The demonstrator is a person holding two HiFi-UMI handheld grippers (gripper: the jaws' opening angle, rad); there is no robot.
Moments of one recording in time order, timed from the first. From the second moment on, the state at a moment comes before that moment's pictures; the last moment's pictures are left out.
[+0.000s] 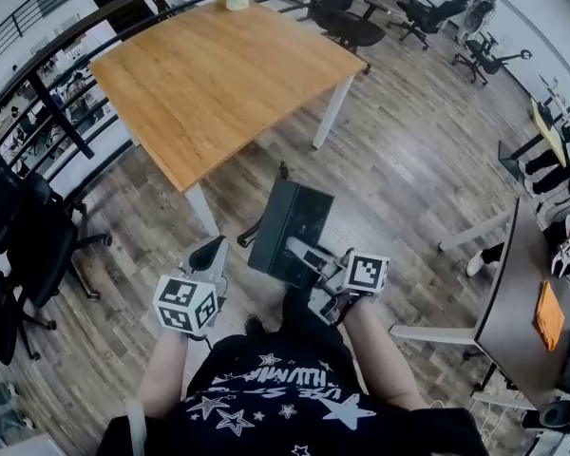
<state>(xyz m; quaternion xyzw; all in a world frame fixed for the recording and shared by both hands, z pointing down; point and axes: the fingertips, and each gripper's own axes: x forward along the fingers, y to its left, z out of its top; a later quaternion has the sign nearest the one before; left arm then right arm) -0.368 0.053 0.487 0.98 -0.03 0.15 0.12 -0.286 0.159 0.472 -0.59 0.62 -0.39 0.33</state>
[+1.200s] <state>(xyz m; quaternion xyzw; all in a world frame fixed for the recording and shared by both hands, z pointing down) -0.154 -0.002 0.489 0.97 -0.13 0.17 0.13 -0.067 0.087 0.486 -0.50 0.68 -0.44 0.30</state>
